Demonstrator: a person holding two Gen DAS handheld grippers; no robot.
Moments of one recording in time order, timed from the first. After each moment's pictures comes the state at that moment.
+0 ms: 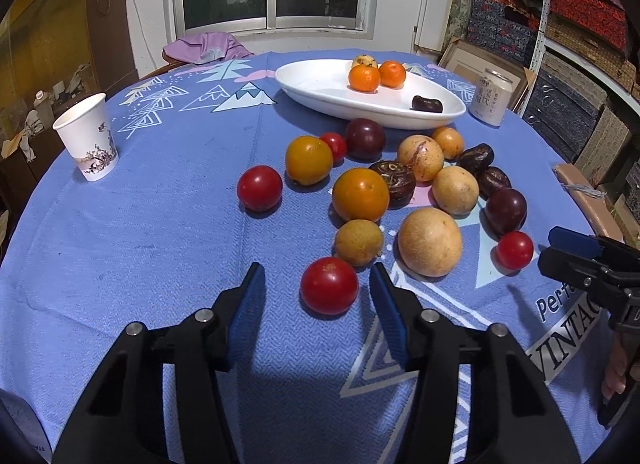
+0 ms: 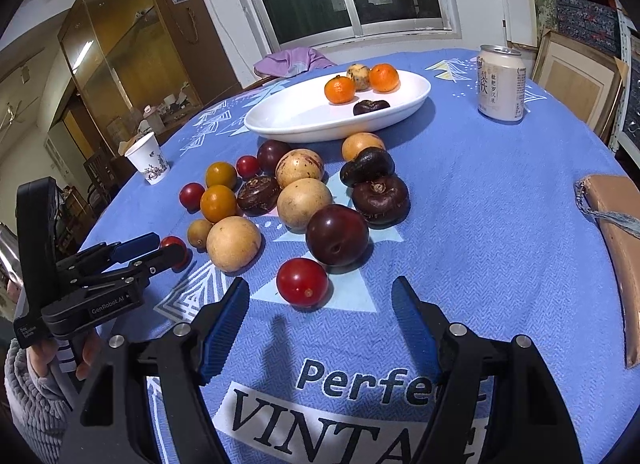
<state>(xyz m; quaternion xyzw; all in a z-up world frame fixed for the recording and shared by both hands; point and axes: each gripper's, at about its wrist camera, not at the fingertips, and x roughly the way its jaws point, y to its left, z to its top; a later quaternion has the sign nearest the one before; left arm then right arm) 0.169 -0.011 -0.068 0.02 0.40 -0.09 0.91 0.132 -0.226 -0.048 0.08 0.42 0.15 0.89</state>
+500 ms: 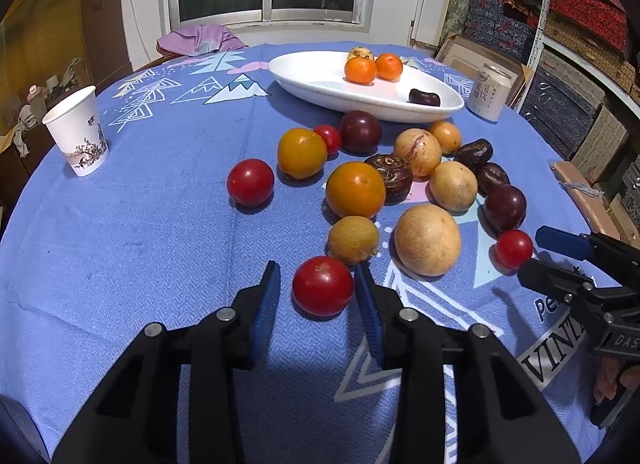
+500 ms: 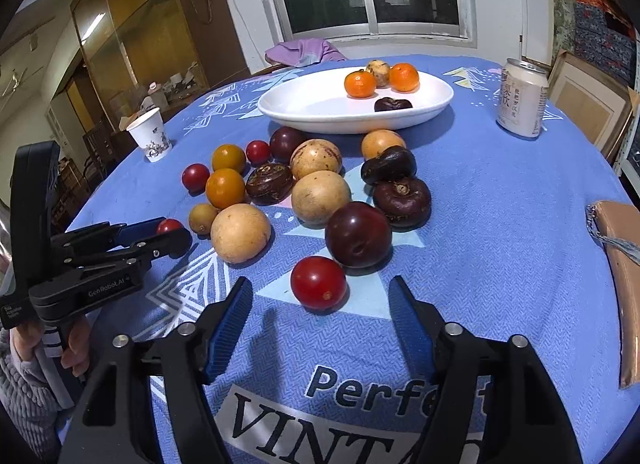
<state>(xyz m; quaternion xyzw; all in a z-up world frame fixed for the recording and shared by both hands) 0.174 -0.013 -0.071 0.01 0.41 -0.10 0.91 0.136 -0.207 -0.050 0.03 0.42 0.16 0.89</state>
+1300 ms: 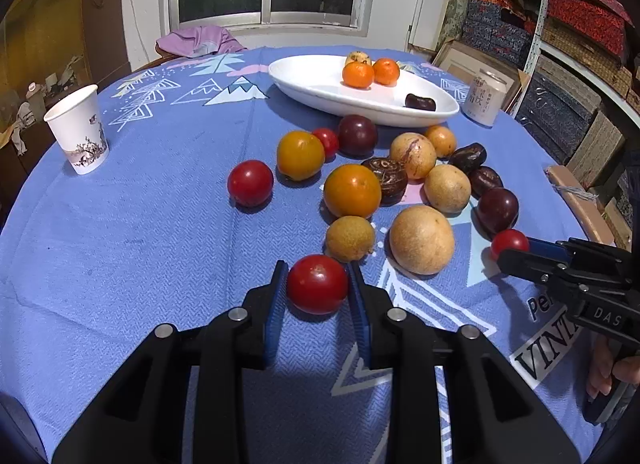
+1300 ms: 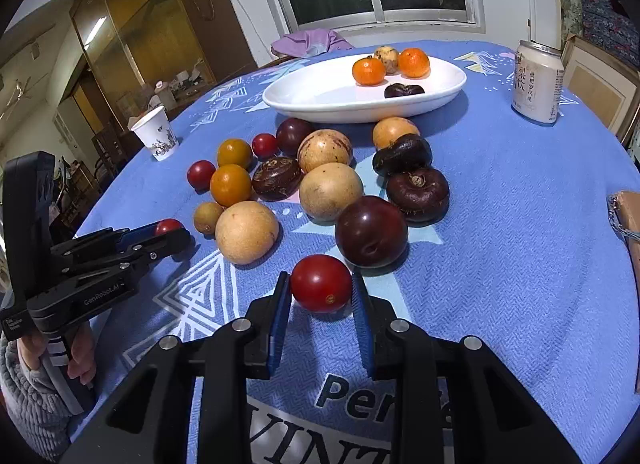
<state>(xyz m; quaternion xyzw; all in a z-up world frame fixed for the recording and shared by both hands) 0.167 -0.010 -0.067 0.01 0.40 -0.11 0.91 0.143 -0.211 -0.054 0.06 0.43 0.18 0.88</state>
